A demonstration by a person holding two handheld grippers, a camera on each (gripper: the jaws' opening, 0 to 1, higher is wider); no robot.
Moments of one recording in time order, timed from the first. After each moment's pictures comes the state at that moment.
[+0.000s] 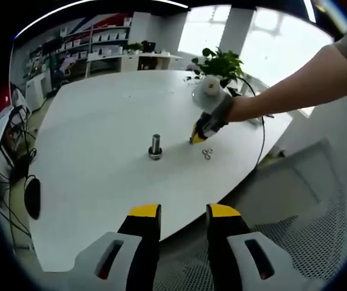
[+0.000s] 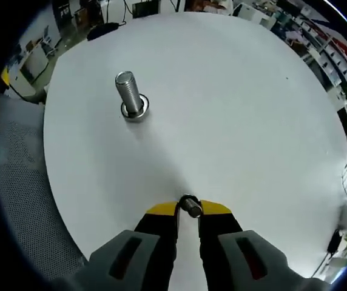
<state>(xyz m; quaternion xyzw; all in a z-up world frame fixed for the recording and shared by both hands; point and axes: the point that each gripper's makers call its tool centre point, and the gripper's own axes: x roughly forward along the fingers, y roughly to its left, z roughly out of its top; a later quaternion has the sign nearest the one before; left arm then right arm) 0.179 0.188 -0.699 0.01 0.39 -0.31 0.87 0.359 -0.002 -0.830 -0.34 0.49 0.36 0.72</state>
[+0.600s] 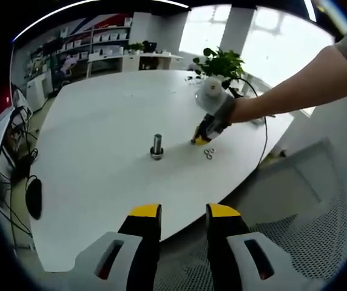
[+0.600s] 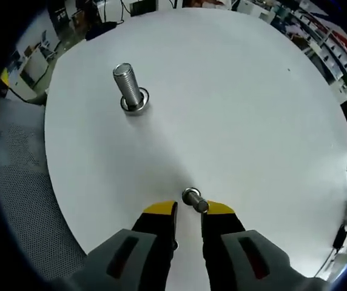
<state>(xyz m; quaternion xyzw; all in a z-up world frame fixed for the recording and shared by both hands) 0.179 0.189 -0.699 0.01 0.39 -0.30 0.87 0.348 -0.013 -0.832 -0.32 0.51 0.36 0.71</state>
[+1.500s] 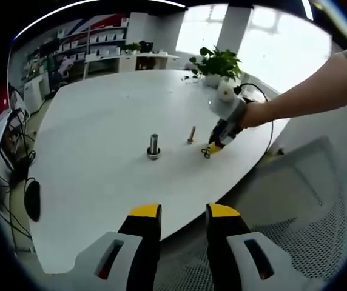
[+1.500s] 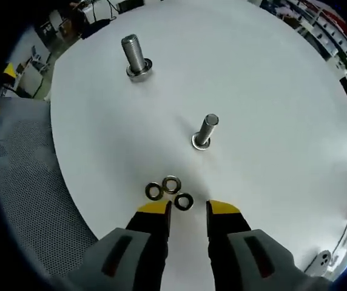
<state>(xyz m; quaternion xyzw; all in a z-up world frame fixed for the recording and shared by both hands) 0.177 0.186 -0.700 0.02 0.39 -0.31 0.87 0.309 -0.048 -0.840 -0.28 0.56 0.33 0.71</state>
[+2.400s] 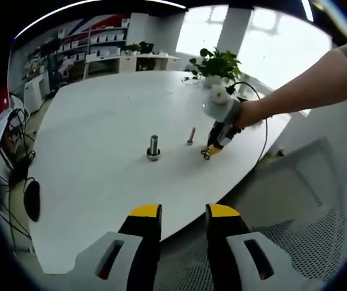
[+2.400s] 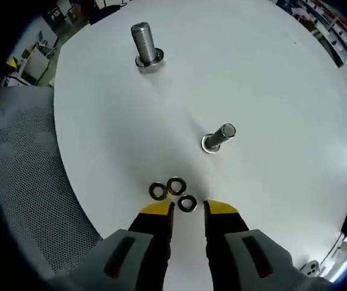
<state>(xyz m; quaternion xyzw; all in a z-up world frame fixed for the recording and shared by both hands) 0.178 0.186 -0.699 0.01 0.38 -0.31 0.87 0.307 -0.042 -0.842 -0.32 0.58 0.35 0.66</state>
